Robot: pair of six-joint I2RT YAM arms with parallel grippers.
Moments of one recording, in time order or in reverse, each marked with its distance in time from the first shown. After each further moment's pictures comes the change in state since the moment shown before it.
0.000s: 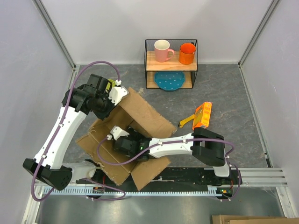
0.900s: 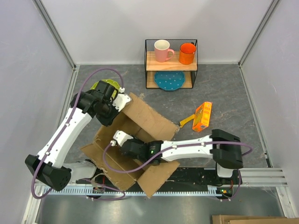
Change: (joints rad) left arm -0.029 -0.014 -0.129 0.031 -0.037 -0.071; right arm 0.052 -0.169 -0.121 0.006 -0.077 -0.039
